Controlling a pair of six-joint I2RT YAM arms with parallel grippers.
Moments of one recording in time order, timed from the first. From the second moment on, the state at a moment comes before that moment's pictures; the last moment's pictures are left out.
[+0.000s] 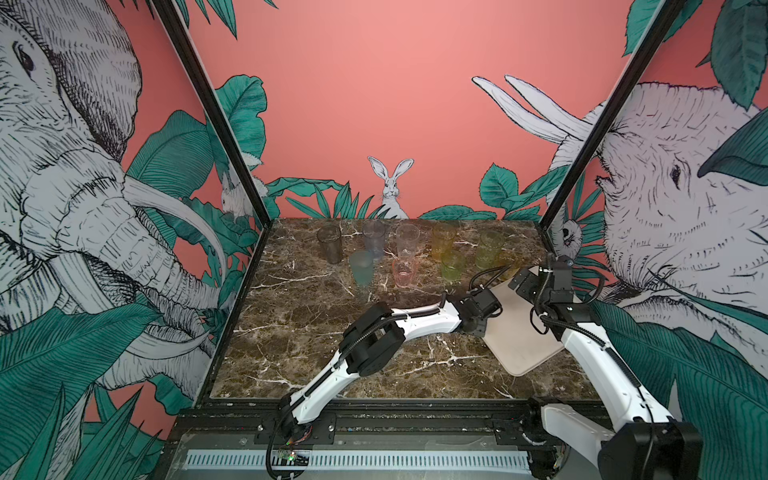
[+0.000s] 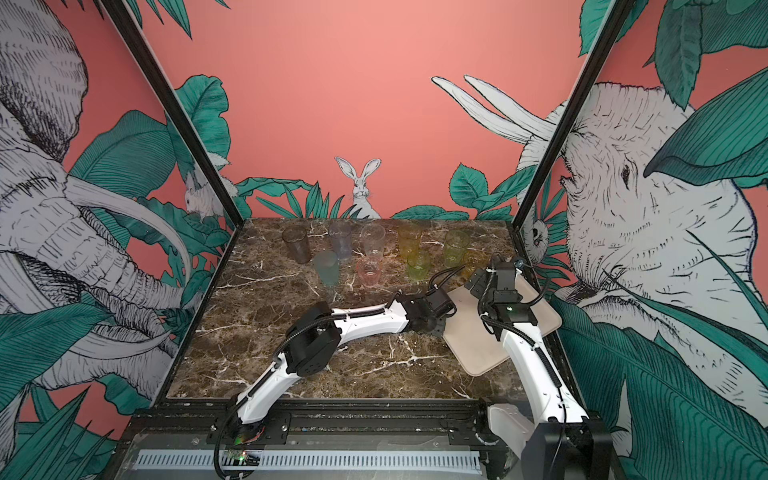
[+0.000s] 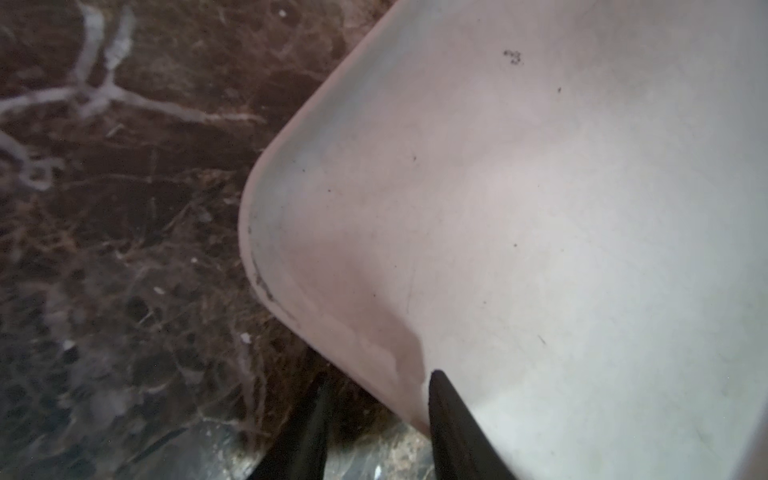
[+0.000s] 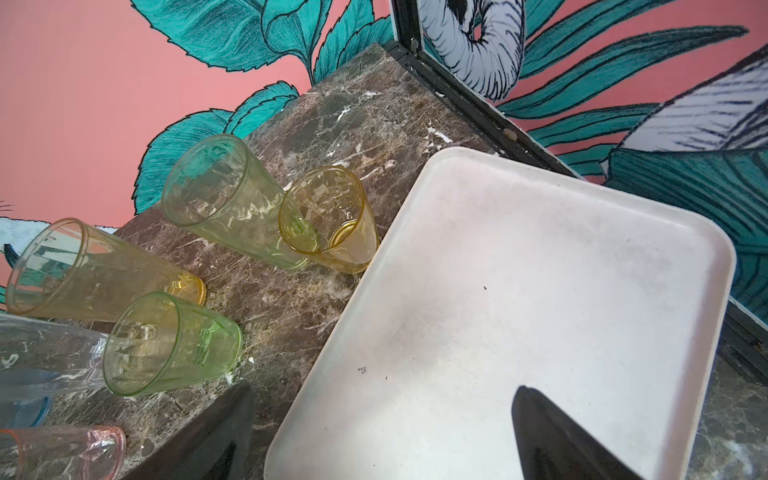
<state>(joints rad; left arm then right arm) -1.14 2.36 1.91 -0.60 -0.14 -0.75 0.04 1.06 0.81 -0.43 0.25 0.57</state>
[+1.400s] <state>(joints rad) -0.88 1.95 1.29 -0.57 -0.17 -0.68 0.04 1.06 0.81 -0.42 0.21 0.56</state>
